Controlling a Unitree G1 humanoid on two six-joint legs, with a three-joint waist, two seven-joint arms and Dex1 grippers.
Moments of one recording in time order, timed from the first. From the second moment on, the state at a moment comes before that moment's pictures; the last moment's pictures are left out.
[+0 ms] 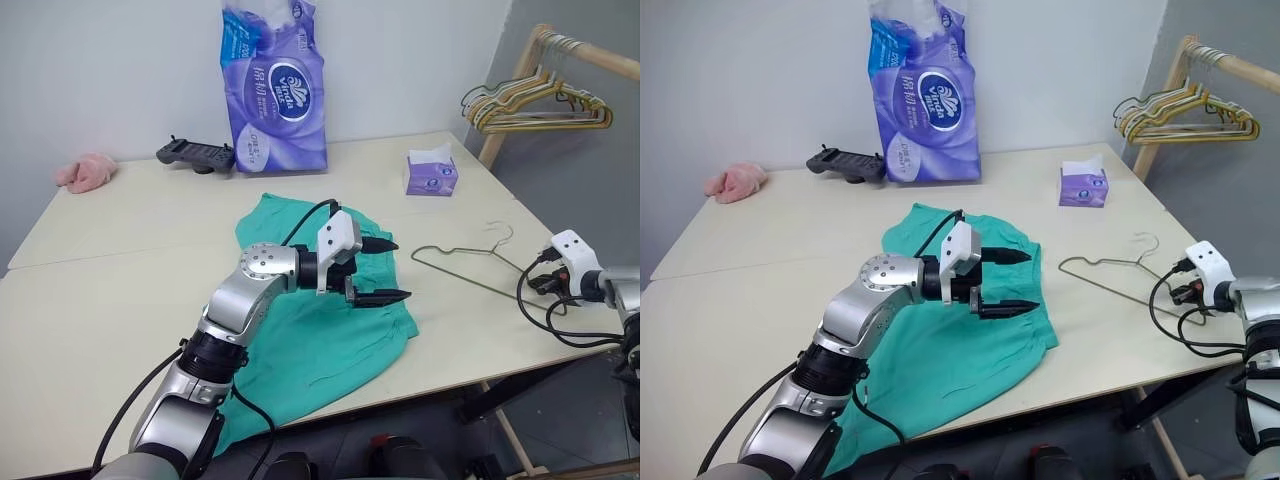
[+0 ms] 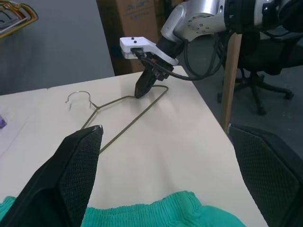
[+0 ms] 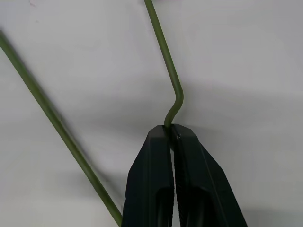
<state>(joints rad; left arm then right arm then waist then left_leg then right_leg) -0.60 0.34 -0.27 -0.04 -0.33 0.38 -1.05 -0.68 -0.87 0.04 0.89 -0.03 0.37 0.90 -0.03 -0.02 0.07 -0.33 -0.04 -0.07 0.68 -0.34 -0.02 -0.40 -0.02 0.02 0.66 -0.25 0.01</state>
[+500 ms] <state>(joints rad) -0.62 0.34 -0.19 -0.04 -0.38 0.45 -0.97 -0.57 -0.90 -0.05 0.62 -0.02 0.19 0.74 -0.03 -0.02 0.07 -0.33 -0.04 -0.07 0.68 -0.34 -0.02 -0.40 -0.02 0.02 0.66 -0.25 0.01</state>
